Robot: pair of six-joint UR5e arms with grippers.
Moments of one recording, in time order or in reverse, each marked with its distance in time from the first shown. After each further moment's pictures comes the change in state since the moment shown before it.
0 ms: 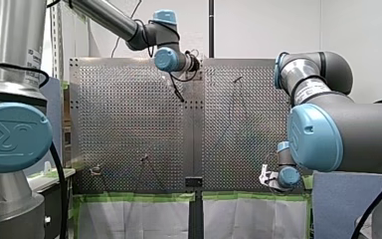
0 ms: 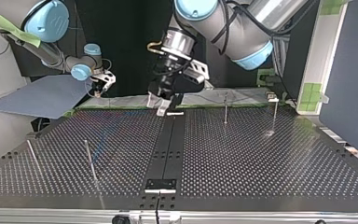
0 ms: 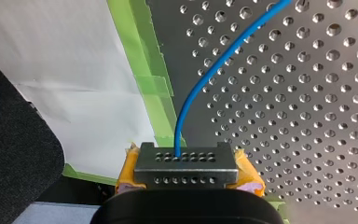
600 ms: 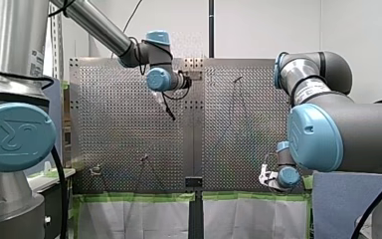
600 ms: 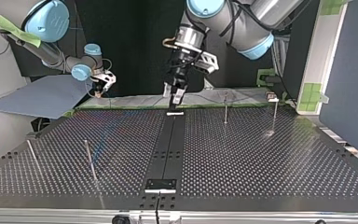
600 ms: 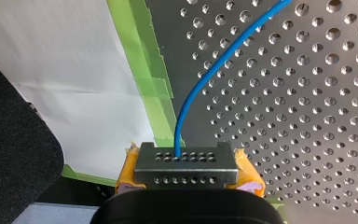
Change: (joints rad) left arm 0.034 0.000 -0.183 0.137 -0.019 0.016; right arm 0.003 0.000 0.000 0.000 0.000 -0.004
